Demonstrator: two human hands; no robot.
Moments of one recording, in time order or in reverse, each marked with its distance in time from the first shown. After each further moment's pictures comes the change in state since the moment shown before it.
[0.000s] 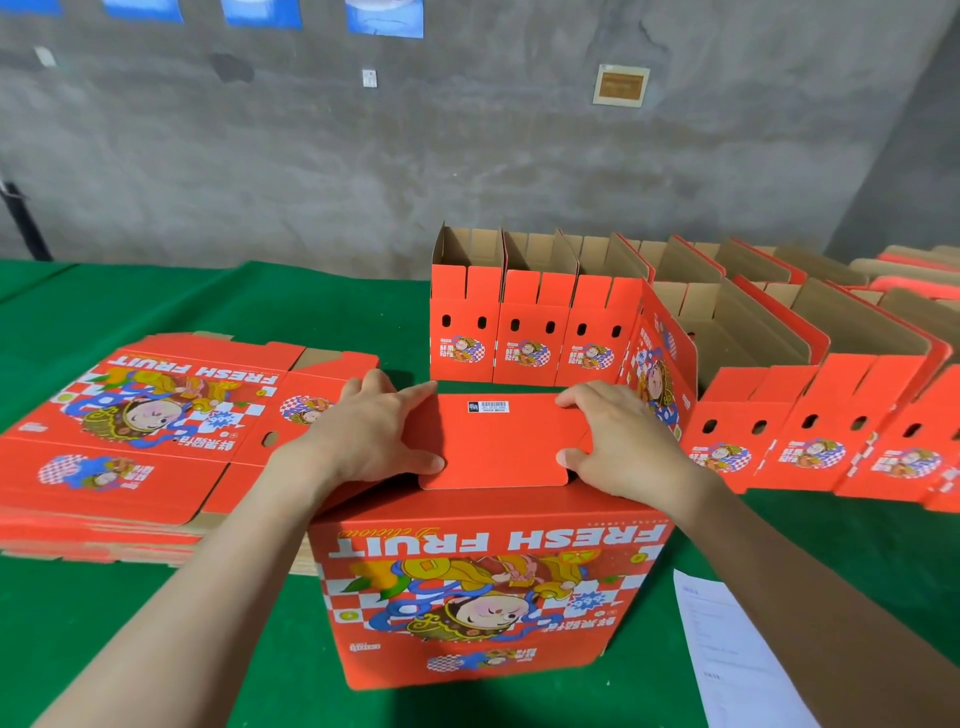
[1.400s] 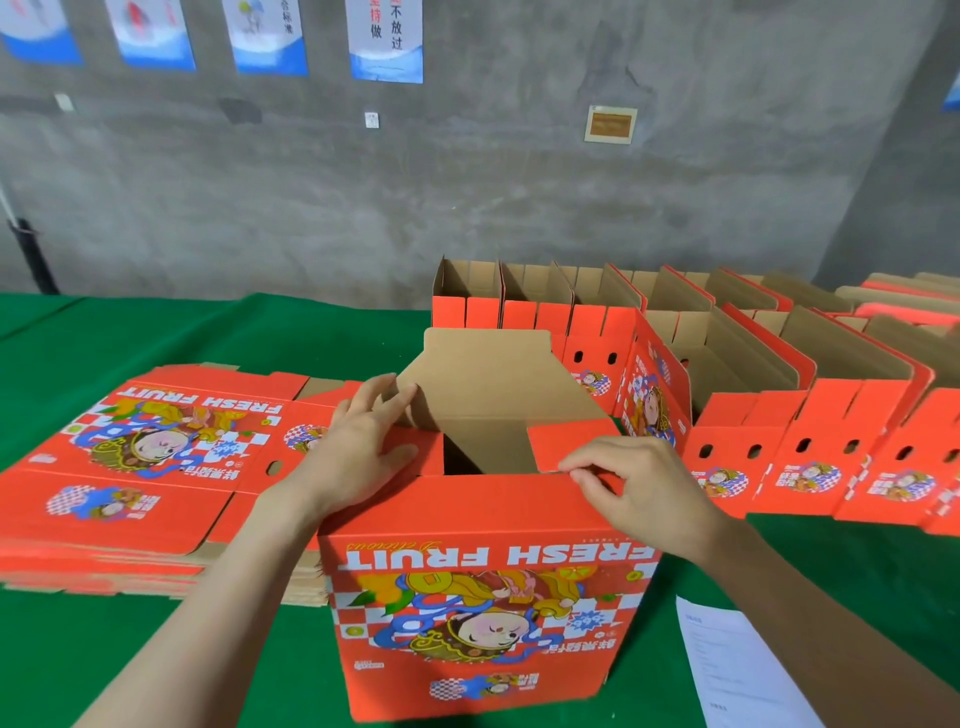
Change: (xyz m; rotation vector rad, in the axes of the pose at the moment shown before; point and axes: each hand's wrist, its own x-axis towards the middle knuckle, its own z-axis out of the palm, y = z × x) left_hand 0.003 -0.027 0.011 -0.234 0.276 0.159; right_hand -0.029 0.012 -0.004 0.224 0.355 -0.500
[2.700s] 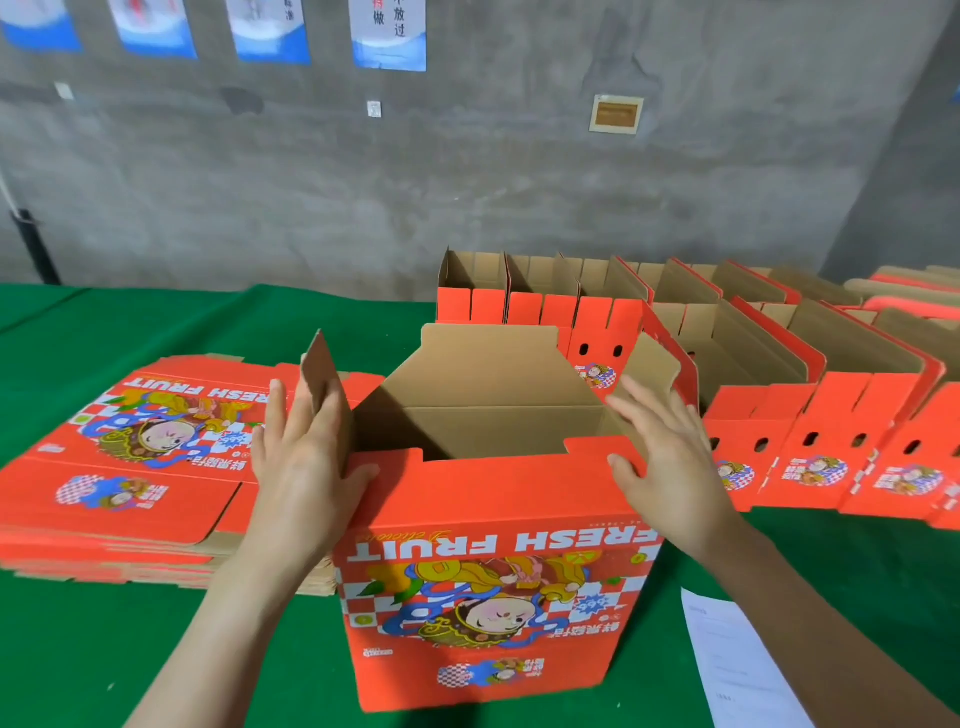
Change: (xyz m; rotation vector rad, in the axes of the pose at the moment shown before) left_hand -0.055 0.014 -0.013 0.106 0.349 -0.230; right_hand -0.006 -0.001 0.002 -0.165 0.058 0.381
